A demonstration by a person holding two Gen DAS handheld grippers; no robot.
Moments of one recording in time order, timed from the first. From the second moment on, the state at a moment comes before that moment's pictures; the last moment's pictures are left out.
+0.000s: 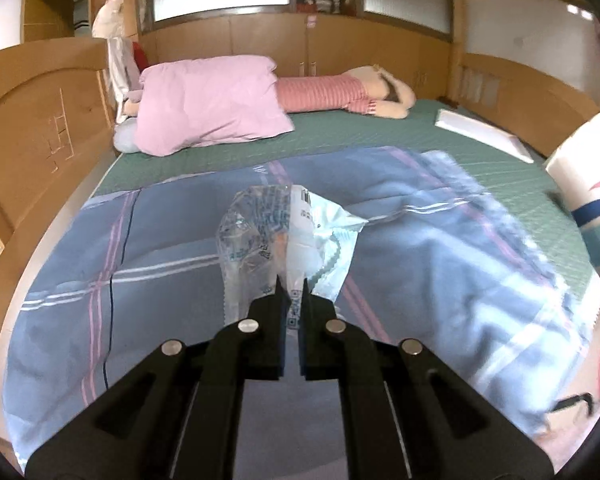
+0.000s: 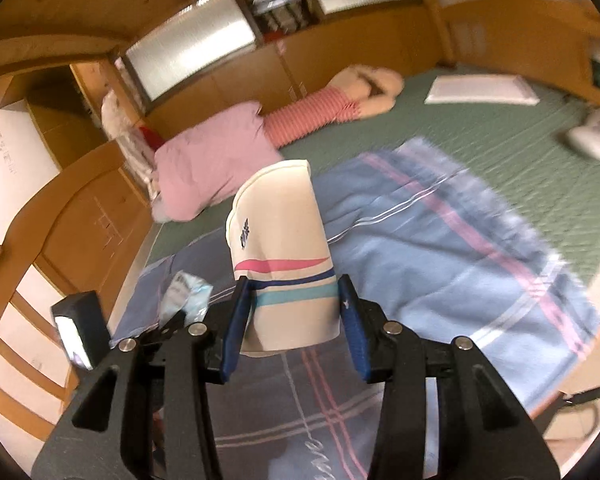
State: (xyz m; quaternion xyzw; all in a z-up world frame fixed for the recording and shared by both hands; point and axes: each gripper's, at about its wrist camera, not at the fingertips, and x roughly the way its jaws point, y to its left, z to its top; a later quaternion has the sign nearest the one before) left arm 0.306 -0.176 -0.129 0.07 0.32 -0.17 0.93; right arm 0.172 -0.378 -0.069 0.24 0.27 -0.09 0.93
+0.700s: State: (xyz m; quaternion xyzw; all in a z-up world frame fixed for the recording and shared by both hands) left arm 0.011 -0.292 -0.066 0.12 0.26 -0.42 0.86; right arm -0.169 -0.417 -0.039 0.25 0.16 -0.32 0.90
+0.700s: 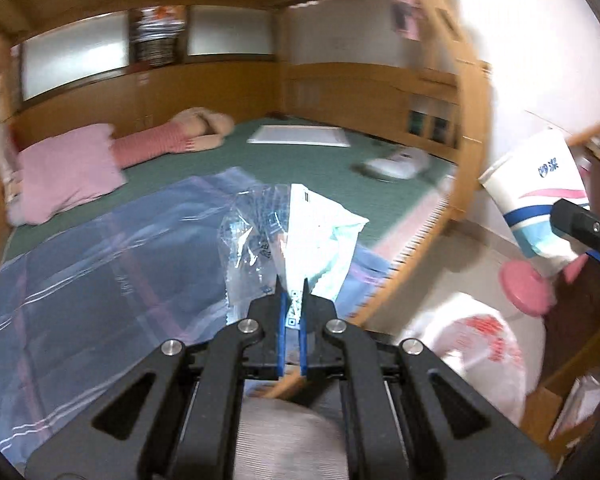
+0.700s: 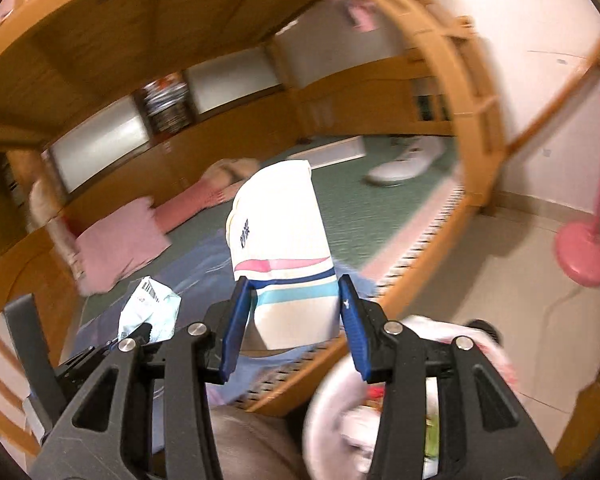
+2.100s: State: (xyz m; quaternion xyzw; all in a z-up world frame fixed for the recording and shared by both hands) left arm -0.112 -0.360 -0.110 0.20 0.25 -0.50 0.80; right arm -0.275 -0.435 -0.053 0.26 0.12 -0.40 0.87
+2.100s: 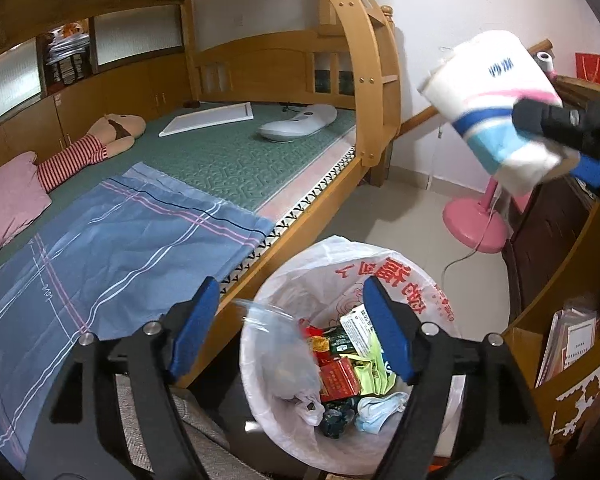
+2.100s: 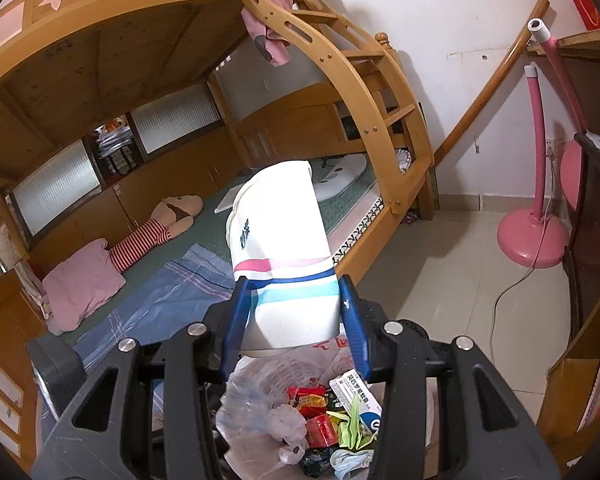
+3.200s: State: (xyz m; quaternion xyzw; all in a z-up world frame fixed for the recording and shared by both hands) left arm -0.075 -0.329 -0.092 0.14 0.25 -0.45 0.84; right arm -0.232 -0.430 -0.102 0.21 0.20 -0.44 0.85
